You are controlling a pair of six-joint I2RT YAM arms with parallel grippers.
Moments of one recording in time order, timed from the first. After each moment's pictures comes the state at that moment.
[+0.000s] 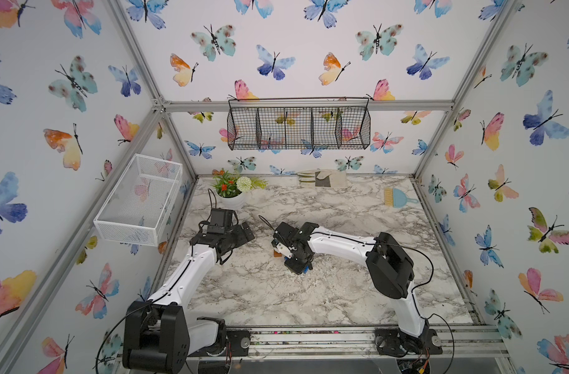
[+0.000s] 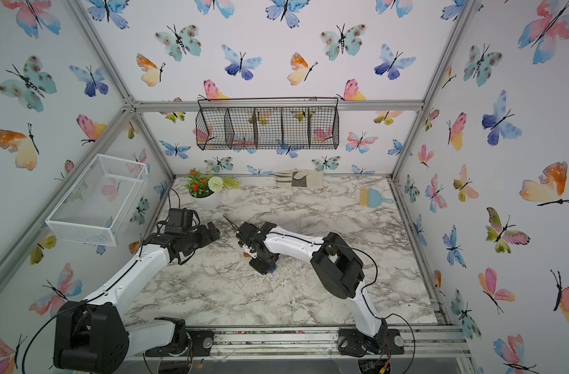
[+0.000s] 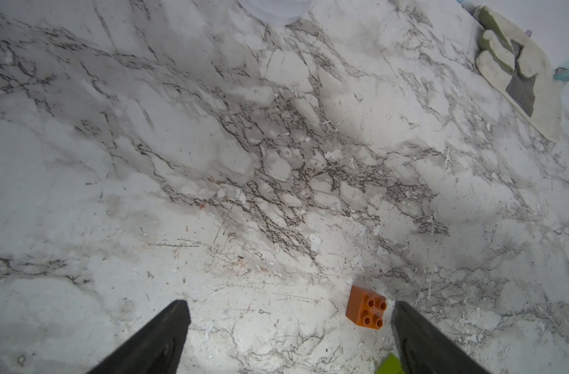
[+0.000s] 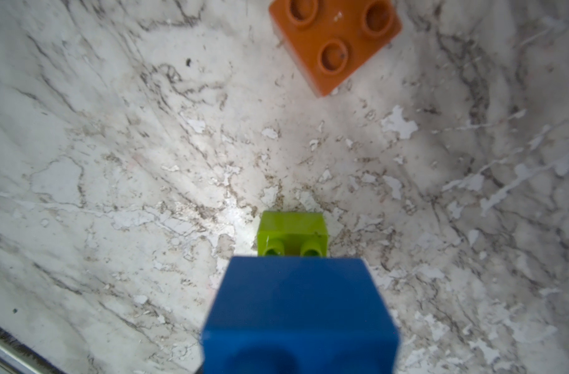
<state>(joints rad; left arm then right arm) -0.15 1.24 0.84 -0.53 0.06 -0.58 1.03 2.10 1.63 -0.96 0.00 -0.02</state>
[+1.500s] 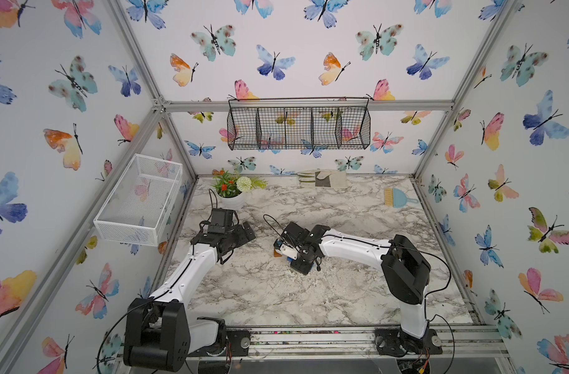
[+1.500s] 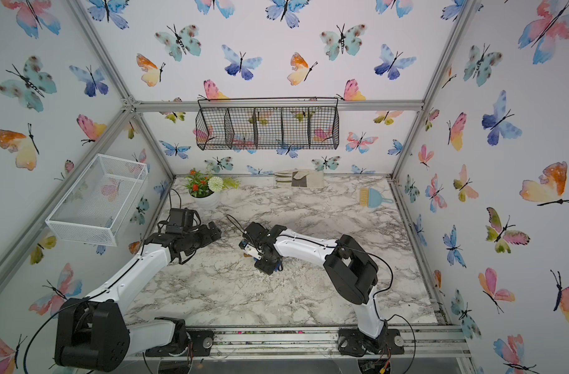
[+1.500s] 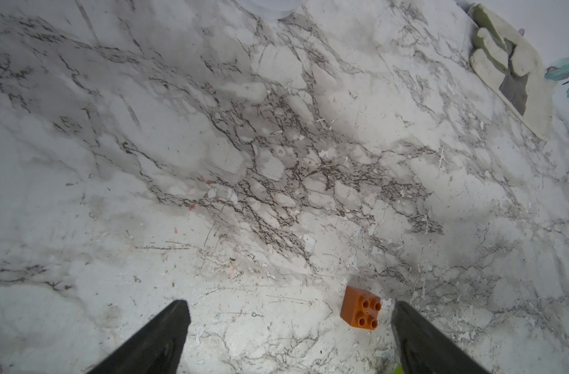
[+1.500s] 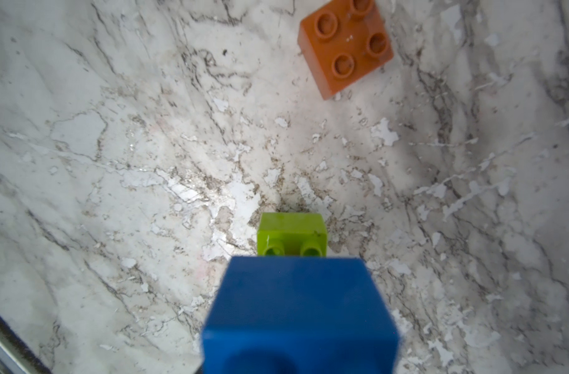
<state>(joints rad) -0.15 1.26 0.83 -0.50 0.08 -0.59 1.01 1.97 1.47 -0.82 0.00 -0.15</state>
